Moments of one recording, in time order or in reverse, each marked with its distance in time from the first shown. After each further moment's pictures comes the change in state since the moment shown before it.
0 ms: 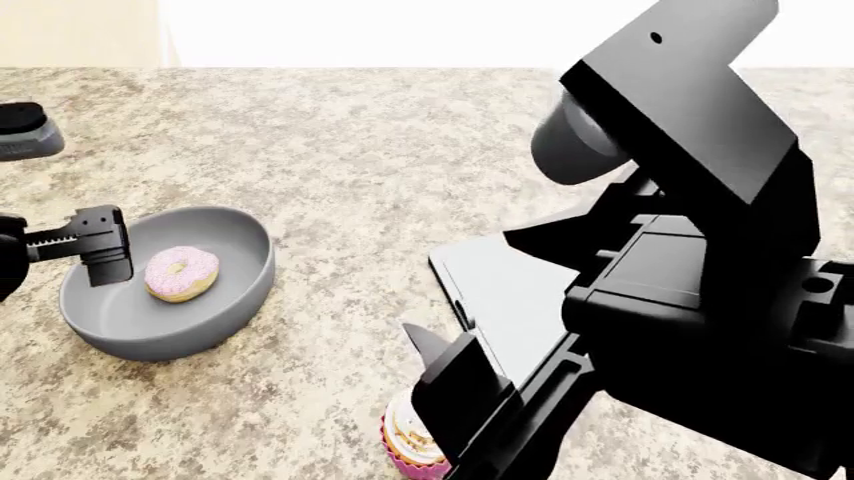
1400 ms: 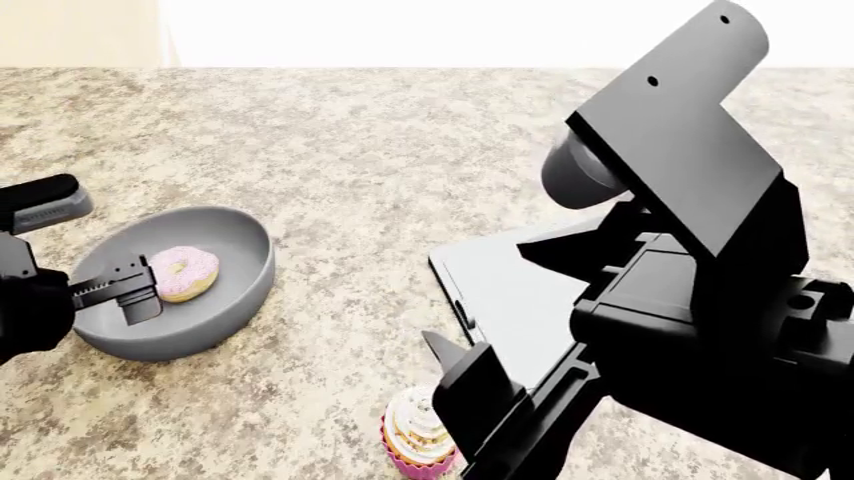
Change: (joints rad) left arm 0.245 0.015 0.008 -0.009 0.087 0.247 0.079; right arm -0.023 0.055 -0.036 -0.027 -0.057 0.001 -0.057
